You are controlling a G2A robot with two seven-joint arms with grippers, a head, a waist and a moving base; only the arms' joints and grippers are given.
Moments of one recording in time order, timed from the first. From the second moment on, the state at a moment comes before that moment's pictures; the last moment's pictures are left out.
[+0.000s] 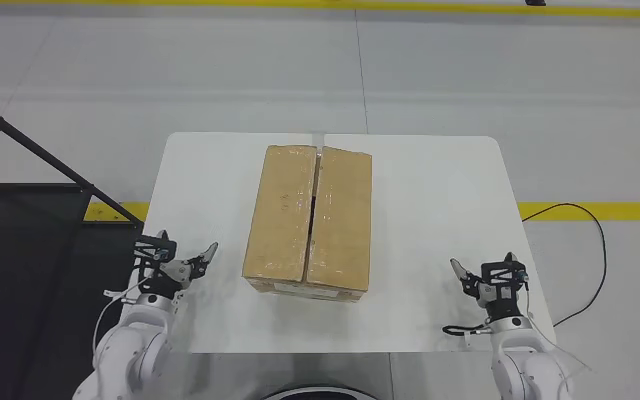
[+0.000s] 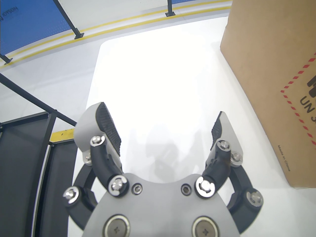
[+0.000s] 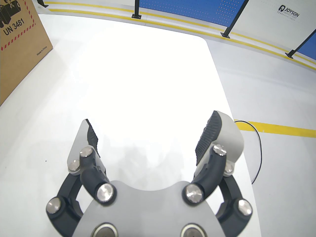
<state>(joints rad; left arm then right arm) 1.72 -1.15 -1.61 -1.80 1.31 -0.03 0.01 -1.73 -1.15 1.60 -1.81 -1.37 -0.01 -0.02</state>
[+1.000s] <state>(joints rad) 1.68 -1.16 -1.41 -1.79 1.48 -0.21 0.18 -1.71 -1.13 1.66 -1.92 -1.52 -0.24 -0.12</state>
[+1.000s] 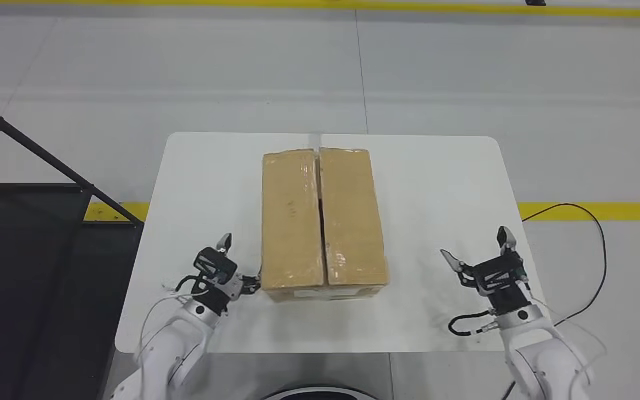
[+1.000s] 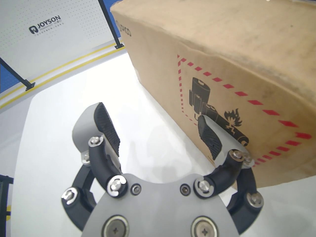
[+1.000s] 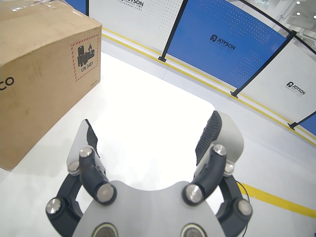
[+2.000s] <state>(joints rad) 1.63 -1.17 -1.51 -1.68 1.28 -0.20 0.26 -1.89 -1.11 1.65 -2.04 -1.69 -0.52 -0.35</state>
